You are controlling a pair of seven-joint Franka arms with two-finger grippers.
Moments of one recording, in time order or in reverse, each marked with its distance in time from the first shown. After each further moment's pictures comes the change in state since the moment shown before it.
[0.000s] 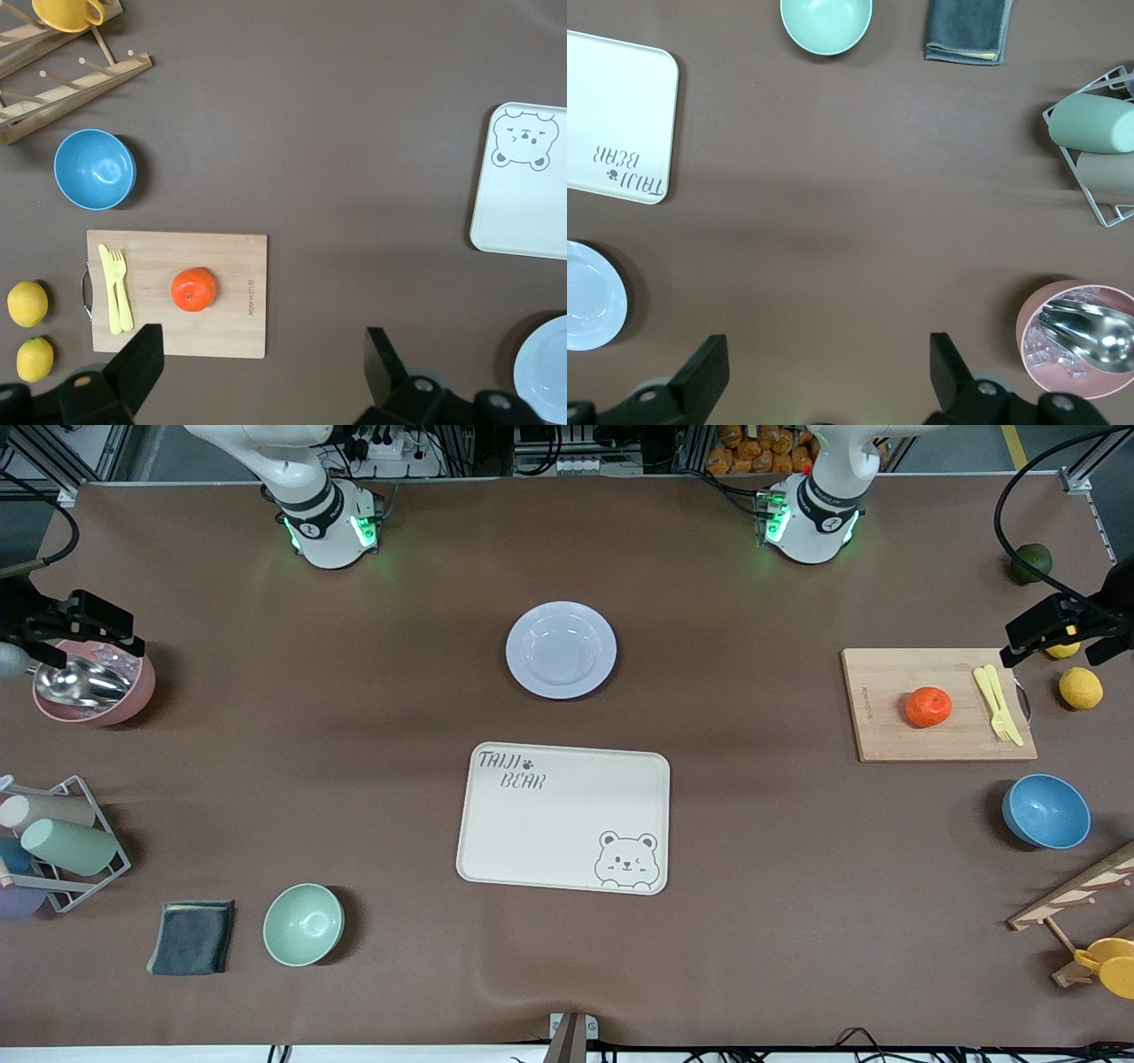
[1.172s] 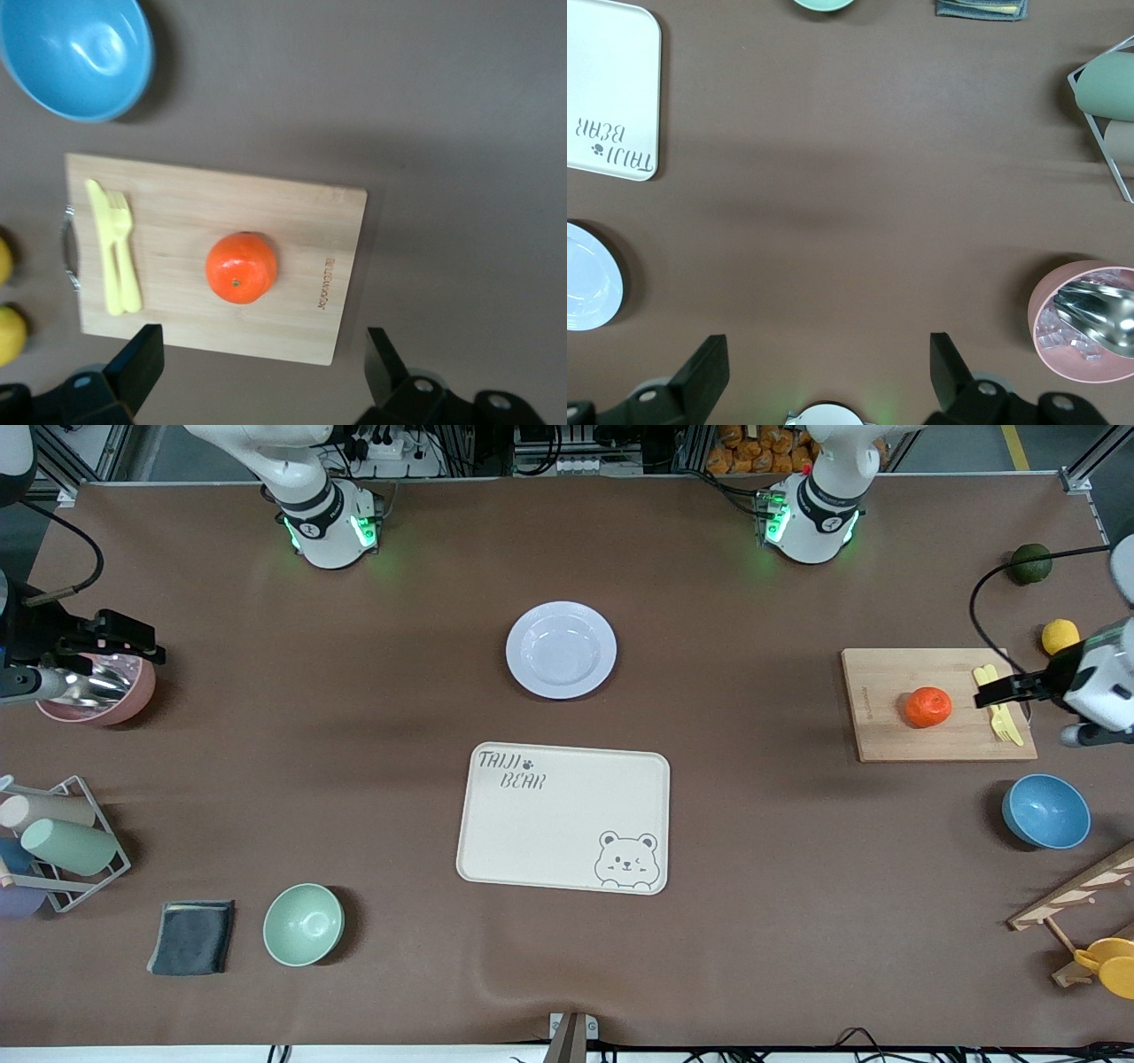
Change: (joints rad) left arm 0.195 0.038 0.020 -0.557 0.036 0.389 0.097; right arm 0.000 0.033 -0.002 -0.037 0.000 -0.023 0.003
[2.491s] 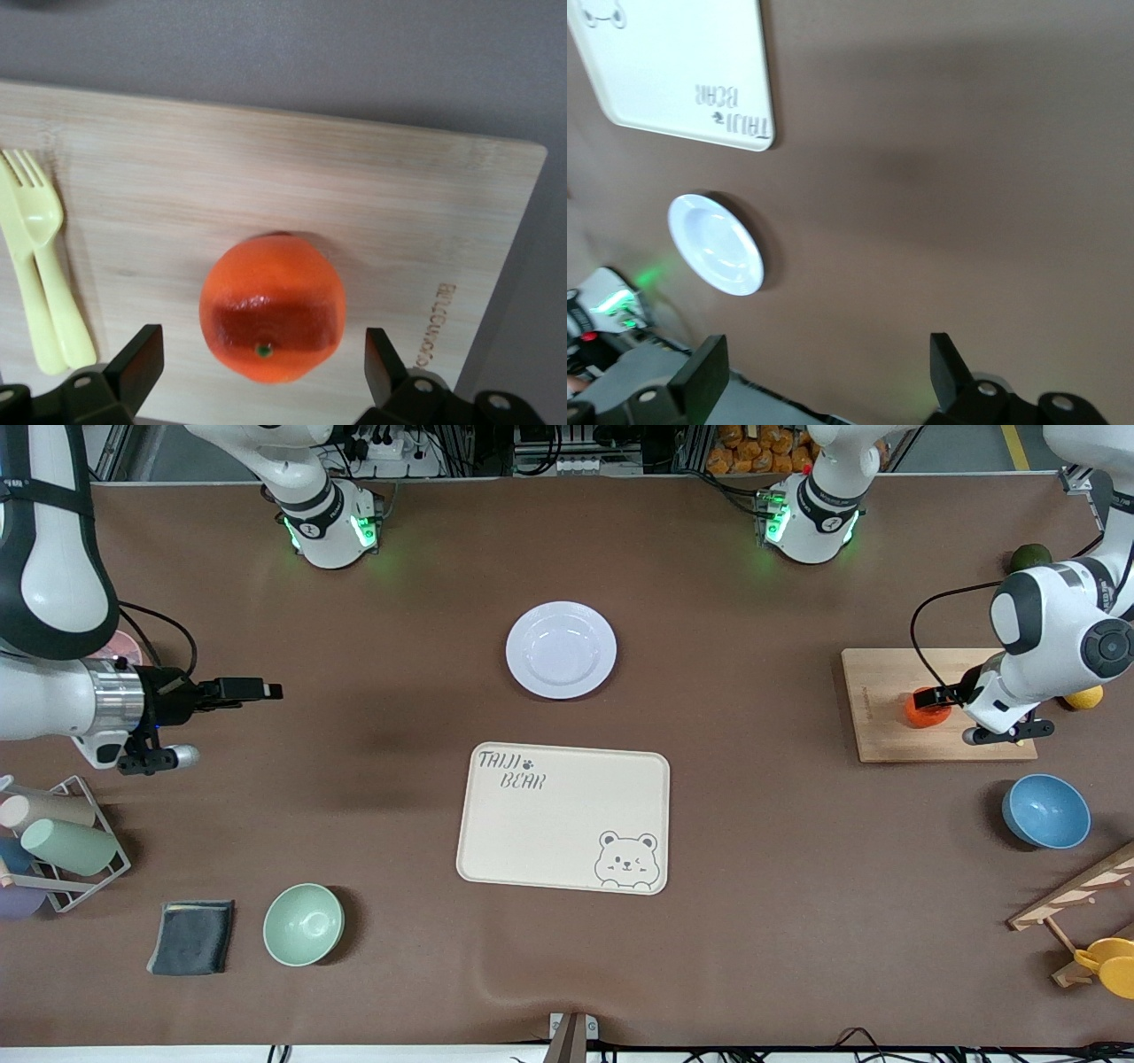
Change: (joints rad) left arm 0.091 0.134 -0.002 -0.306 0.111 0.415 0.001; right arm -0.013 0.168 -0.005 -0.207 0.404 0.080 0.006
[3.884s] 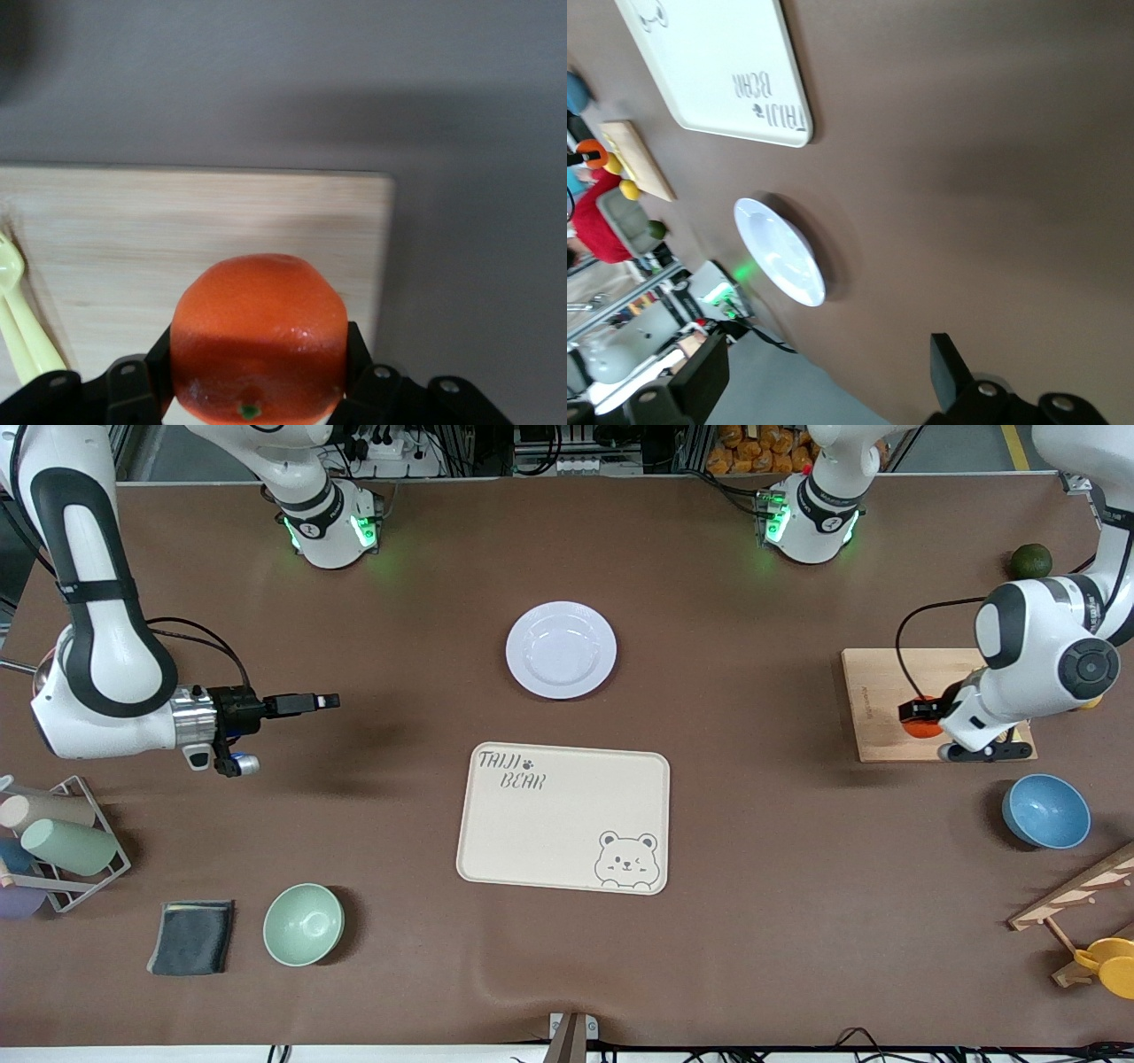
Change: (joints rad) left arm 0.017 -0.022 -0.218 0.136 0.002 -0.190 -0.067; right arm -0.032 0.084 -0.003 -0.259 0.295 0.147 -0.165
